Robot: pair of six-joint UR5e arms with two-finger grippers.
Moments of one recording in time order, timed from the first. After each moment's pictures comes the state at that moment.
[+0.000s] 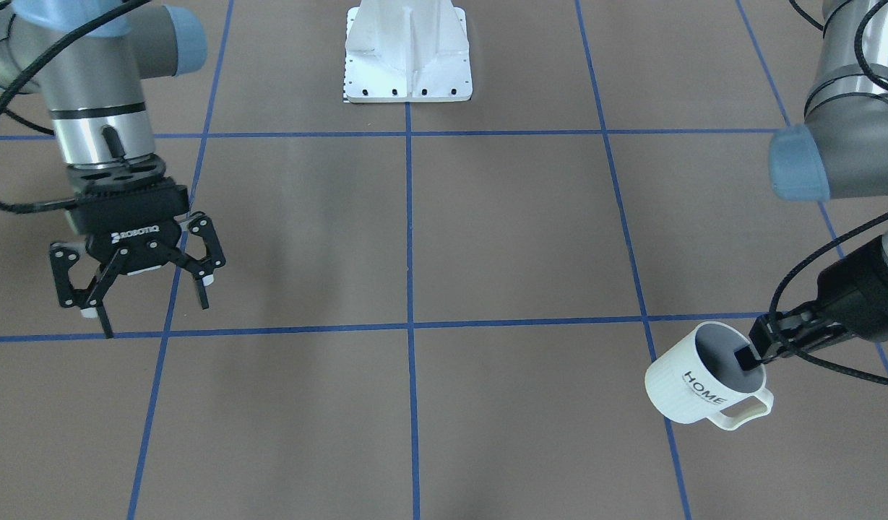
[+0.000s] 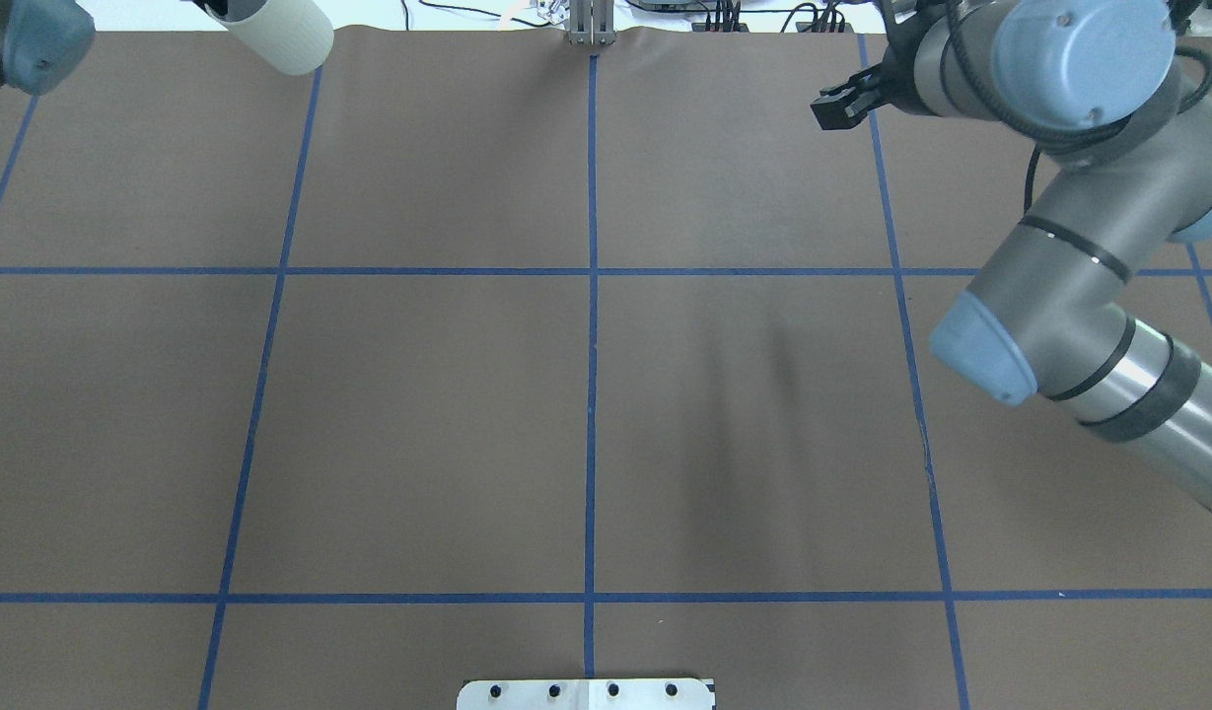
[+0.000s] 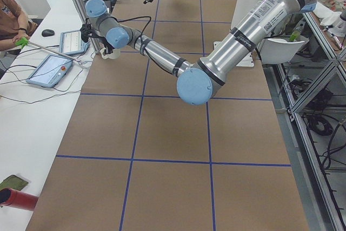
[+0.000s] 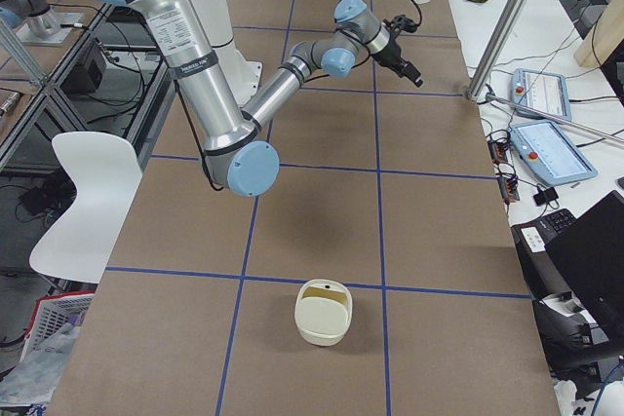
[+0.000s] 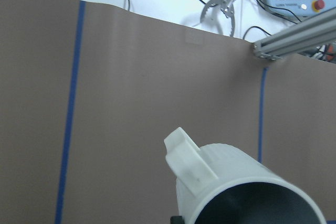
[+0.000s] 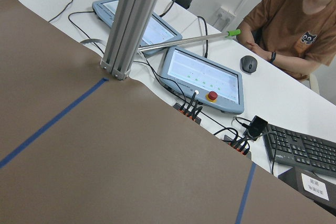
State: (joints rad) left arm -1.25 -2.24 -1.35 -1.84 -2.41 -0.85; right arm 0.93 -1.09 1.80 -1.29 1.65 0.41
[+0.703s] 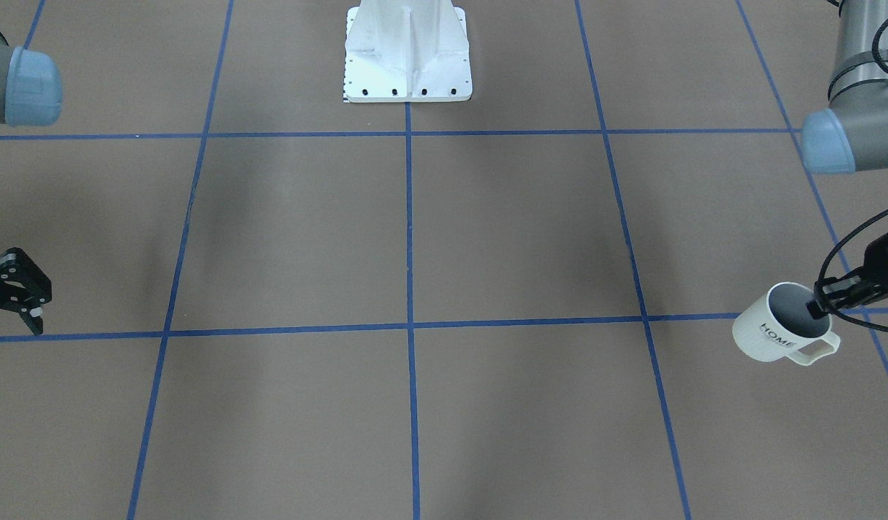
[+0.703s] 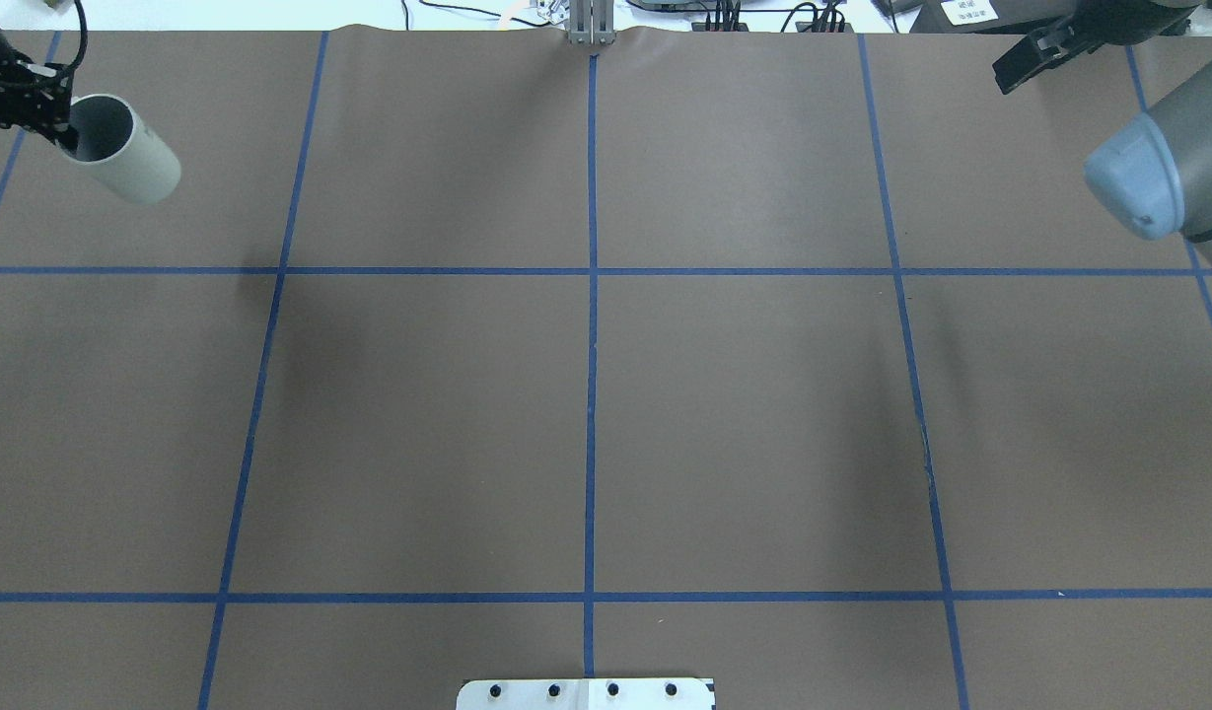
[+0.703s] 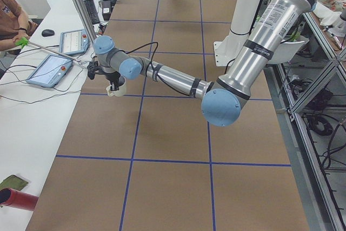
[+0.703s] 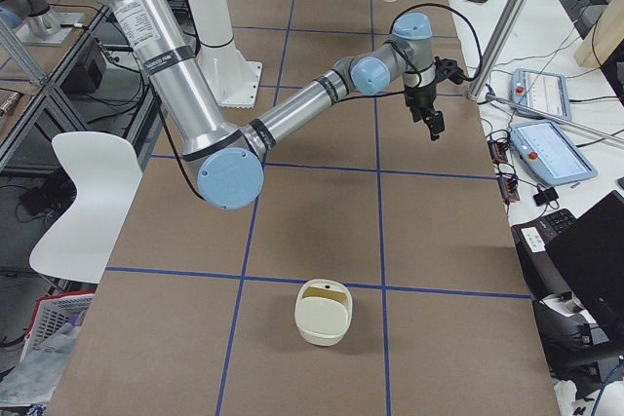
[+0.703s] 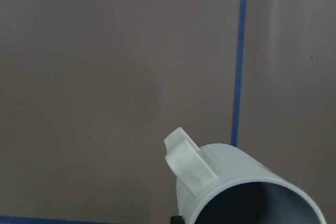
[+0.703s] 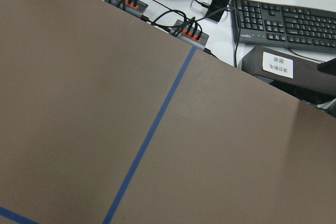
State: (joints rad) left arm -1.26 -1.97 -1.54 -1.55 -2.26 -0.58; right arm 1.19 -1.11 1.71 -1.57 2.03 0.25
